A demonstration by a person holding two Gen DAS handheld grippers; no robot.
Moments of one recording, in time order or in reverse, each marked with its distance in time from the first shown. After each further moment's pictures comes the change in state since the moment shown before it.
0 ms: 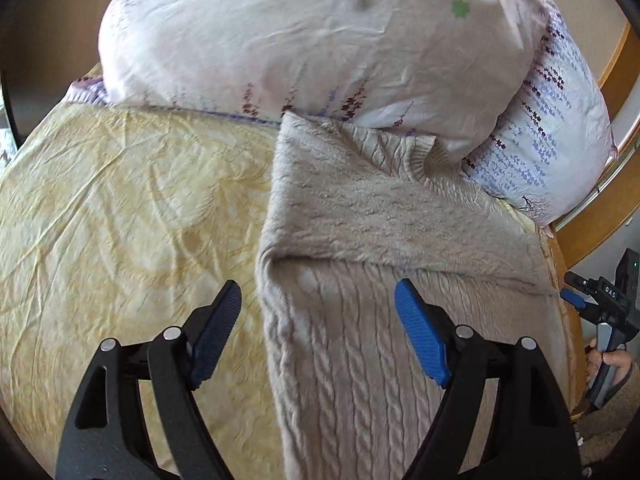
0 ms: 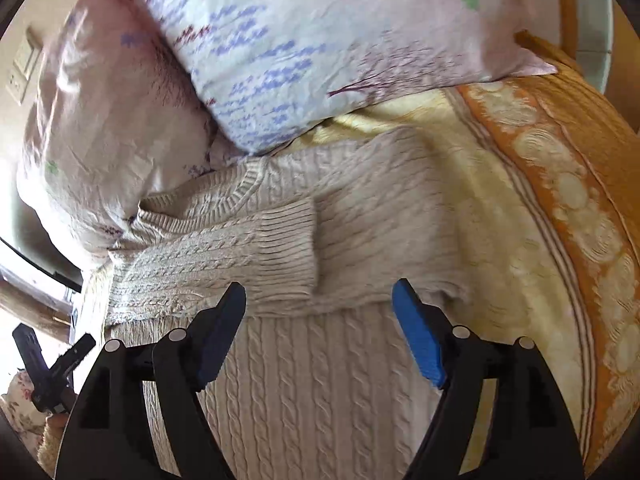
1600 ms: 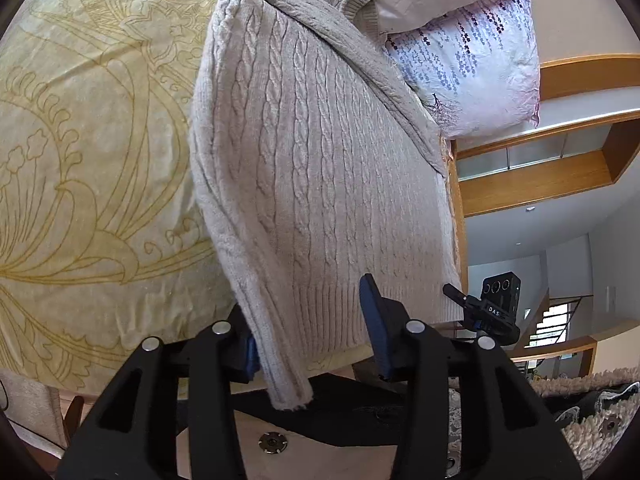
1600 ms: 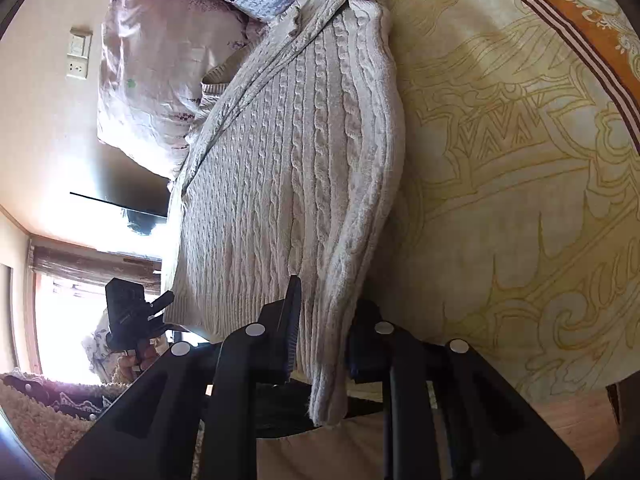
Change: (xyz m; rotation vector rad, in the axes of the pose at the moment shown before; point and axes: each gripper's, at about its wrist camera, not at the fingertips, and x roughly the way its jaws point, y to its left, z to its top) left arm -0.034 -0.010 -0.147 -0.189 0.358 -0.425; right arm -0.045 -0.066 -0.164 0.113 0.309 0.338
